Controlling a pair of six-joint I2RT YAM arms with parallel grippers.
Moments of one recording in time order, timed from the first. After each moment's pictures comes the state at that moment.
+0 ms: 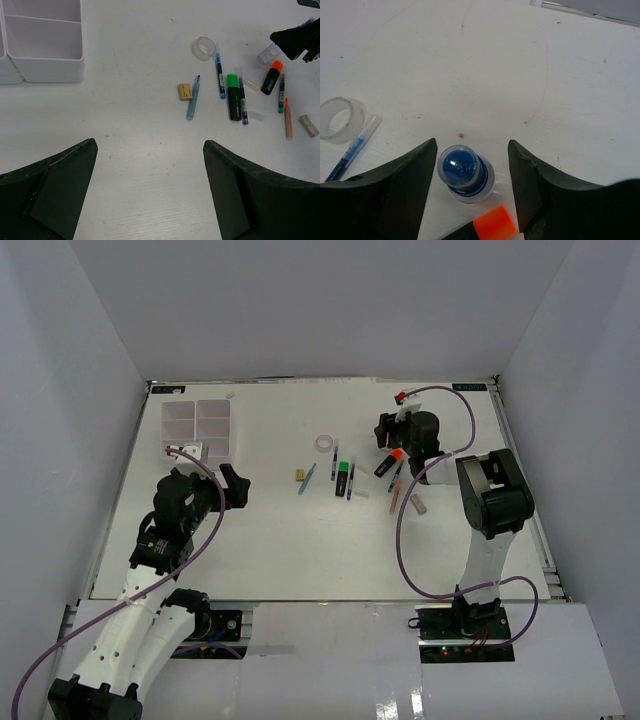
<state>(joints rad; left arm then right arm) -0.25 0.66 0.61 -0.27 0.02 -0.30 0.27 1.95 1.00 0.68 -0.13 0.02</state>
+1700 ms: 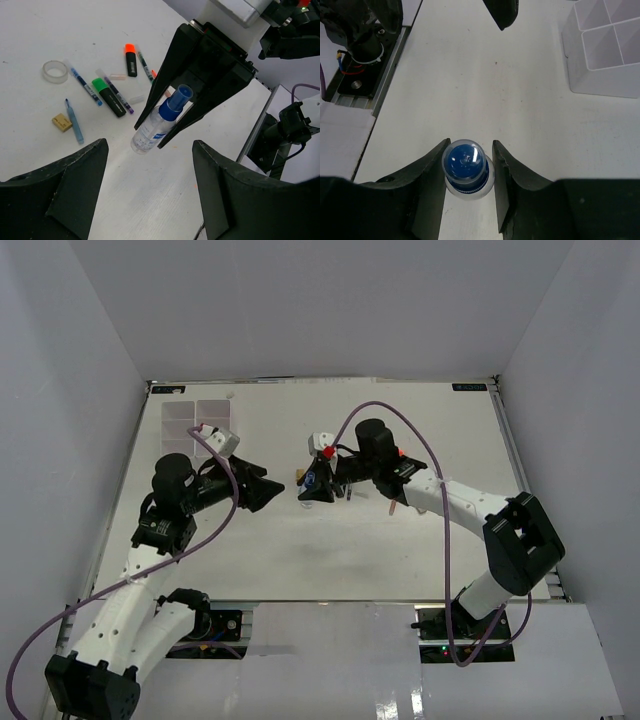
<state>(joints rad) -0.27 0.79 0.74 -0.12 0.68 -0.22 0.72 1.57 1.05 0.17 -0.95 -0.35</state>
